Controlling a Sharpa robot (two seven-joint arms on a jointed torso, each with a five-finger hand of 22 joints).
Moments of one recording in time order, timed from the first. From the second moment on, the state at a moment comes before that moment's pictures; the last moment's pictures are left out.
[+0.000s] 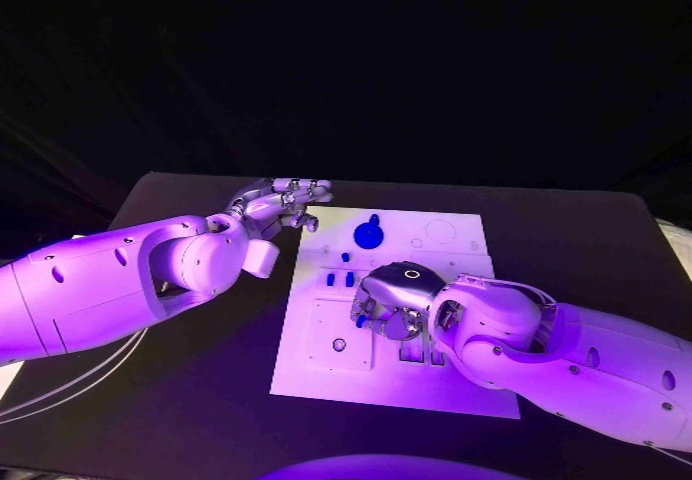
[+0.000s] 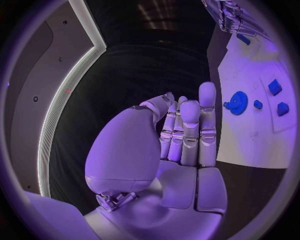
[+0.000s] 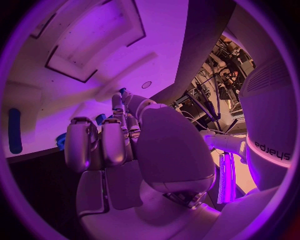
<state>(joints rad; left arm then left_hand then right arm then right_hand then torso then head) 1.19 -0.94 -0.01 1.59 0.10 -0.20 0.29 1.41 -0.15 0.46 0.05 0.11 1.07 0.17 0.11 0.07 1.18 0.09 0.17 0.08 1.31 0.01 1.07 0.63 0.17 1.23 0.11 0.62 0.93 1.04 -0.69 0.01 1.75 -1.76 -0.10 -0.21 1.47 -0.11 0.49 0.06 0.06 1.20 0.12 0.07 0.13 1.26 0.07 0.07 0.07 1.46 -0.03 1.29 1.15 0.06 1.38 0.08 1.39 1.31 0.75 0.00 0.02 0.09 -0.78</state>
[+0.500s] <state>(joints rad) 1.19 -0.94 -0.01 1.59 0.09 -0.20 0.29 1.41 -0.15 0.46 0.05 0.11 1.07 0.17 0.11 0.07 1.18 0.09 0.17 0.08 1.31 0.01 1.07 0.63 0.17 1.23 0.11 0.62 0.93 1.03 -0.67 0.01 1.74 -1.79 -0.08 -0.23 1.40 -0.12 0.46 0.06 0.08 1.13 0.14 0.06 0.13 1.19 0.08 0.07 0.07 1.47 -0.01 1.28 1.13 0.06 1.36 0.10 1.38 1.30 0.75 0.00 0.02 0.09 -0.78</state>
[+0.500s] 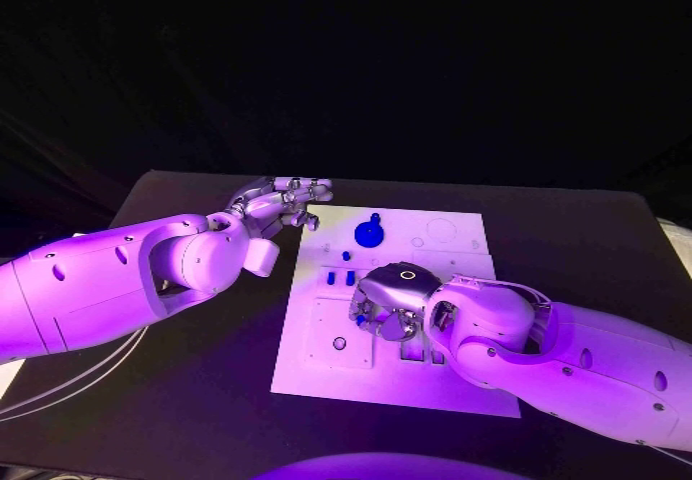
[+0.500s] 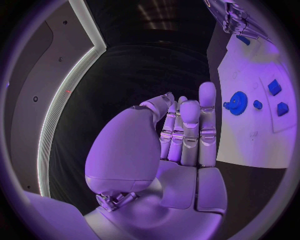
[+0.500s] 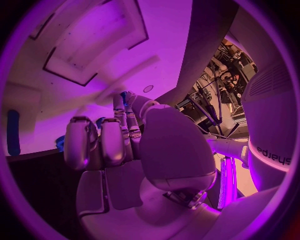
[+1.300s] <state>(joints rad) 1.19 -0.95 -0.01 1.59 0.09 -0.20 0.29 1.41 -0.15 0.46 0.04 0.11 1.07 0.17 0.11 0.07 1.18 0.09 0.17 0.08 1.31 0.01 1.07 0.63 0.17 1.23 0.11 0.61 0.93 1.05 -0.84 0.04 1.85 -1.79 -0.18 -0.23 1.38 -0.14 0.40 0.05 0.08 1.03 0.15 0.06 0.09 1.05 0.11 0.08 0.06 1.46 0.02 1.25 1.09 0.08 1.33 0.13 1.33 1.24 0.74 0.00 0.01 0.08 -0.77</state>
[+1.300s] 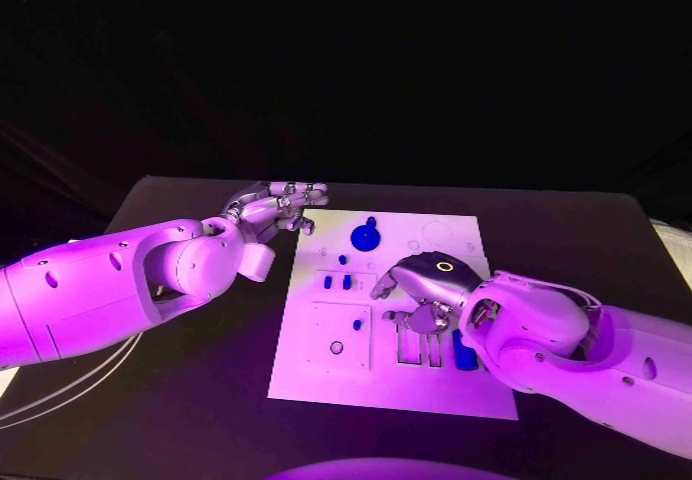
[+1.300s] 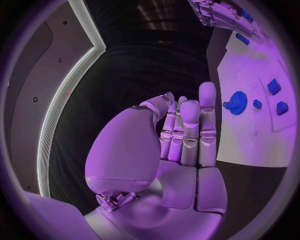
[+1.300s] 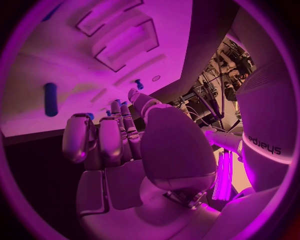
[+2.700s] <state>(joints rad) 1.19 -0.96 -0.01 1.59 0.09 -0.19 0.29 1.41 -0.15 0.46 0.04 0.11 1.07 0.17 0.11 0.07 1.18 0.09 0.17 0.08 1.31 0.01 1.07 0.63 0.17 1.23 0.11 0.61 0.93 1.09 -0.92 0.04 1.81 -1.83 -0.10 -0.32 1.42 -0.11 0.31 0.08 0.08 1.07 0.12 0.07 0.07 1.11 0.09 0.11 0.06 1.46 0.02 1.26 1.09 0.08 1.34 0.12 1.33 1.25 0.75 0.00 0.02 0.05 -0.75</state>
